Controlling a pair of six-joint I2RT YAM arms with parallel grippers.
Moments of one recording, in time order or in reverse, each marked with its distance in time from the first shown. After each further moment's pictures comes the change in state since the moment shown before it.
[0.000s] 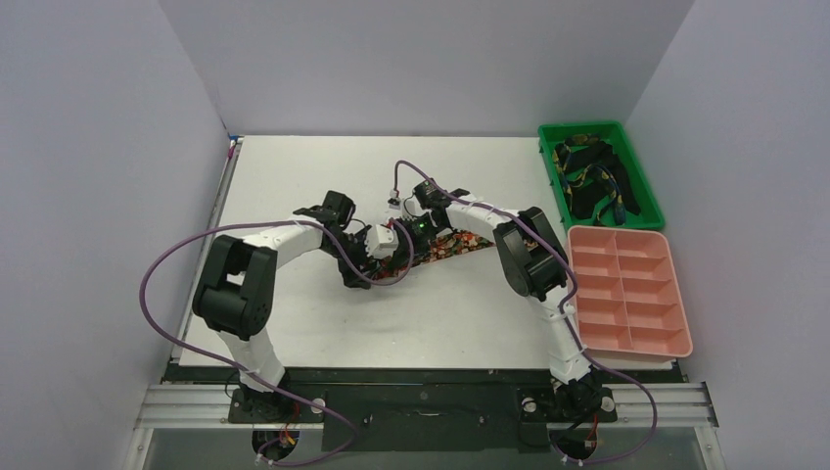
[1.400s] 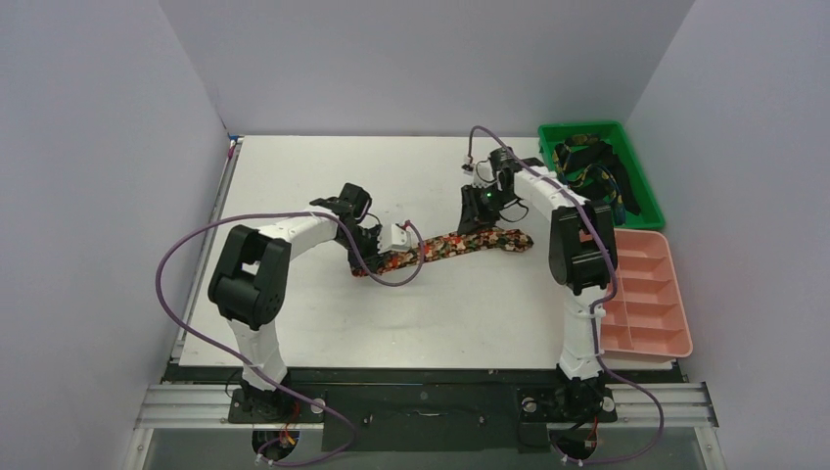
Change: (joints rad) left arm -0.070 0.088 0.119 -0.011 -0.087 0.110; right arm -0.306 -0.132 0.002 -0.201 0.142 -0.162
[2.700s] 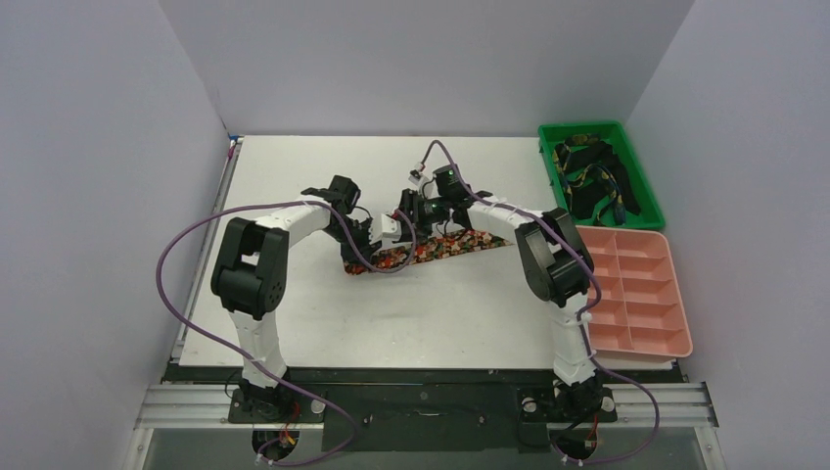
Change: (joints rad) left arm 0.092 0.068 0.102 -0.144 0.088 0.053; right arm 0.224 -0.041 -0.213 0.618 -0.196 0.619
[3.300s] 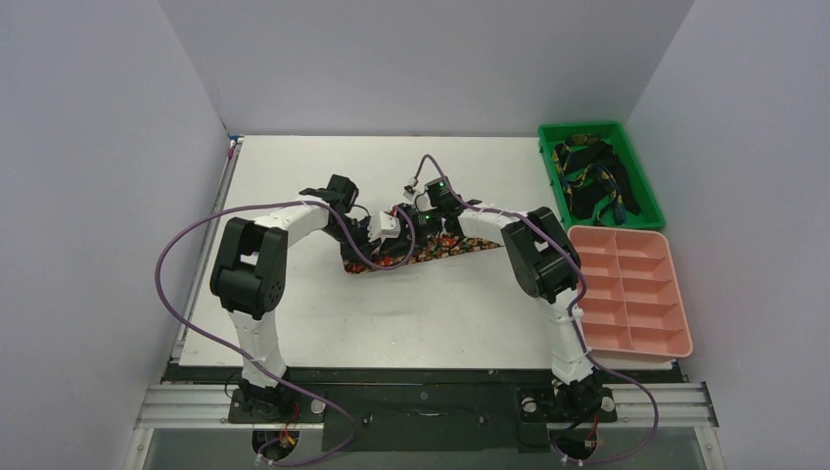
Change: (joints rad) left arm 0.011 0.000 -0.006 0.033 0.014 -0.047; right arm 0.046 0.092 0.002 0.071 -0.007 0.077
